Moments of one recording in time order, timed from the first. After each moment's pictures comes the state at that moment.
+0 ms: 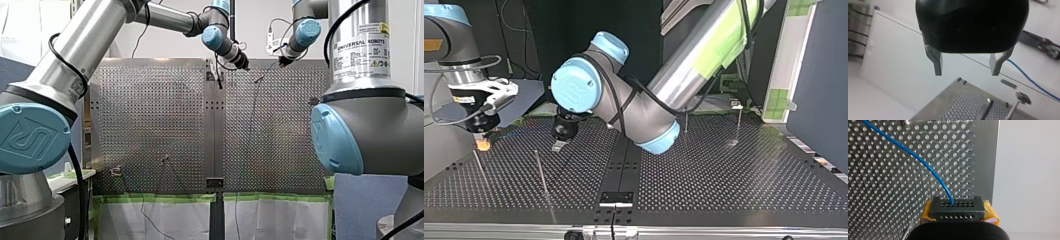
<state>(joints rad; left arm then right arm) -0.70 -2.06 -0.93 -3.41 -1.62 -2.05 1.80 -1.48 1.47 0.08 1.40 1.59</state>
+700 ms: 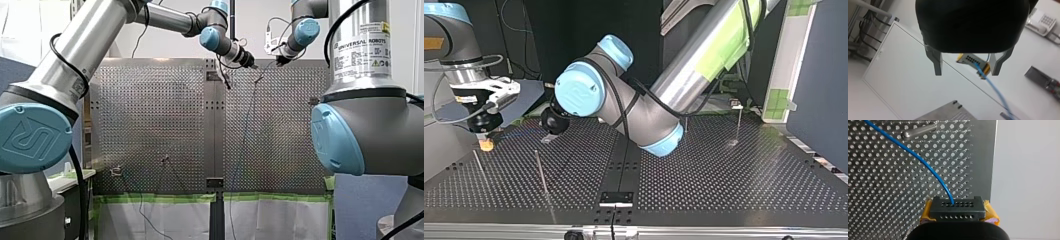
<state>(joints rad) -0.69 -2.06 -0.93 -3.44 -1.43 -2.24 1.81 -1.48 1.47 0.08 1.39 1.59</state>
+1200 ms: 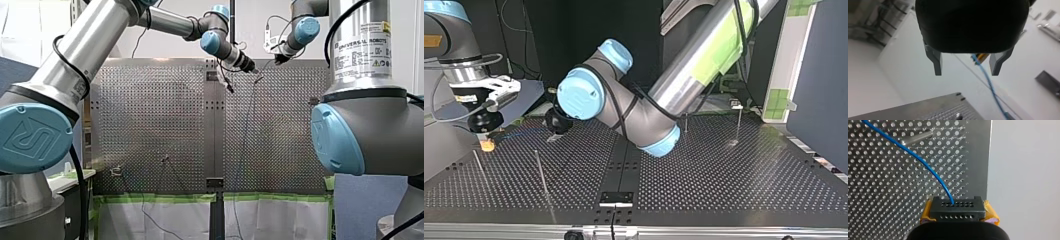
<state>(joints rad) -0.68 -2.08 -0.93 -3.44 -1.44 -2.38 1.81 -1.49 1.47 0.08 1.37 1.59</state>
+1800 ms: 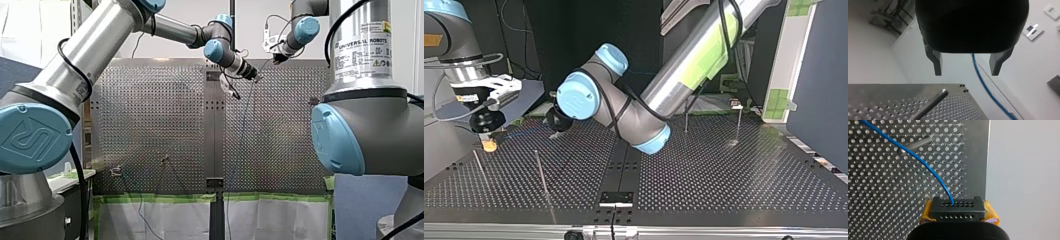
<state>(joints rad) -0.68 -2.13 -0.93 -3.41 -1.45 -2.53 1.81 -1.49 1.47 0.07 1.35 1.59</state>
